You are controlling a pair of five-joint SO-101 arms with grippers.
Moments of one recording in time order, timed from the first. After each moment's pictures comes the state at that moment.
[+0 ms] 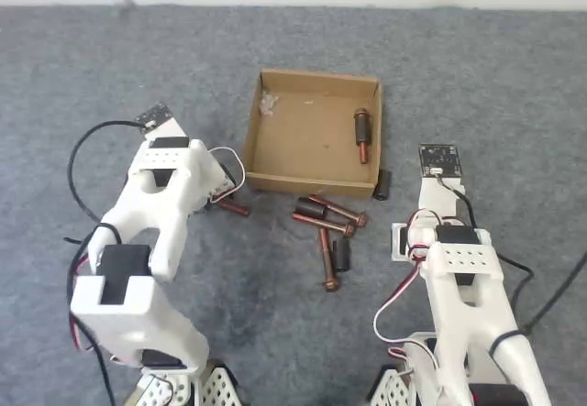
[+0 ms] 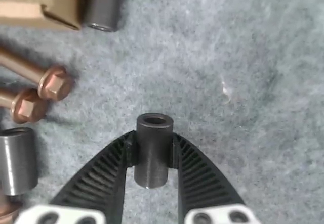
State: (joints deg) left arm -6.5 13.0 28.0 58.9 41.4; right arm -2.1 -32.4 66.3 45.8 0.1
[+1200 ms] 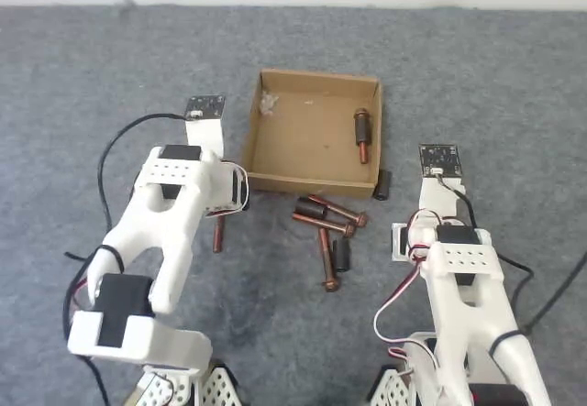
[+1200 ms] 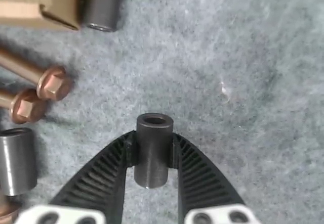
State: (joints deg) left arm -1.8 1.9 34.9 60.5 10.6; right arm -1.9 -32.4 66.3 45.8 0.1
